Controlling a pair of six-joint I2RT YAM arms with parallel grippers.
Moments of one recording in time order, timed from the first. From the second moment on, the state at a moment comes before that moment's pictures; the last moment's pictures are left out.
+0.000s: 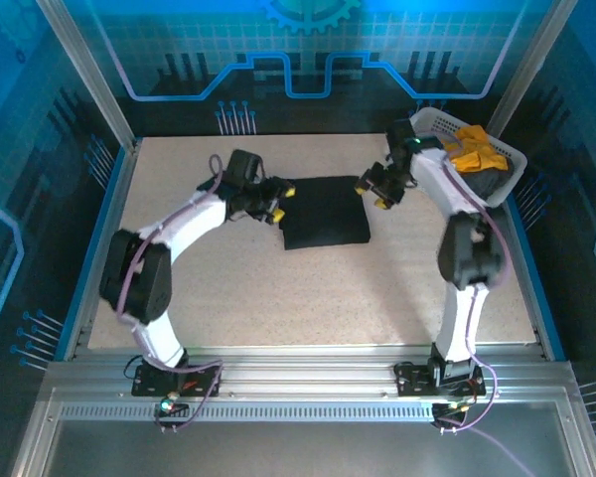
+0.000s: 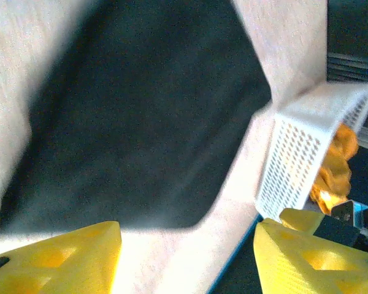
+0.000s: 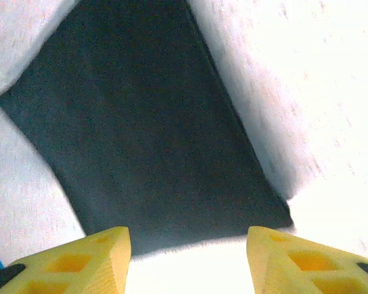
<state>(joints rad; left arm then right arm) -0.38 1.72 1.27 -0.35 0.37 -1.40 0.18 1.93 1.72 -1.02 -0.31 0.73</state>
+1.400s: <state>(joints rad) -0.20 1.97 0.95 0.36 0.13 -1.70 0.05 1.00 0.85 -0.74 -0.55 0.76</state>
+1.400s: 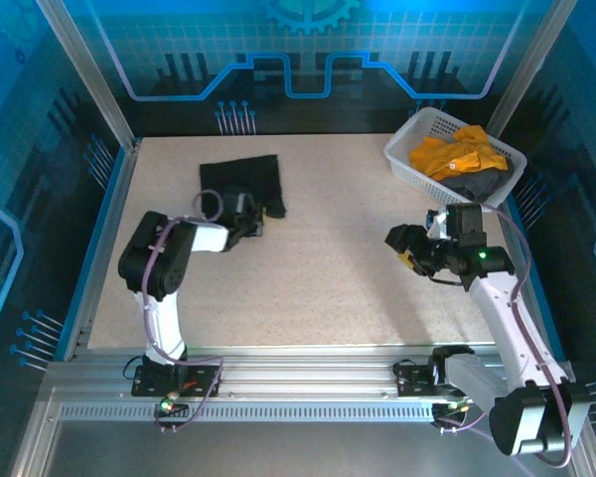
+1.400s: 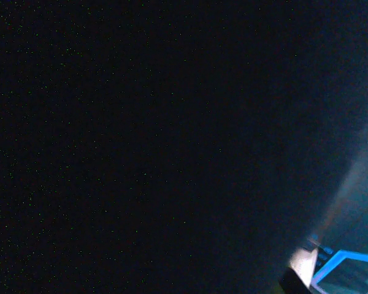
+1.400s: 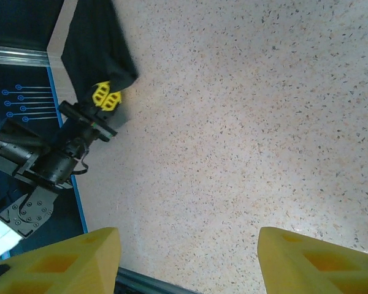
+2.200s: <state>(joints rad) 0.22 2.27 1.50 0.02 0.54 -1.14 0.27 1.25 1.03 -0.60 -0.56 0.73</state>
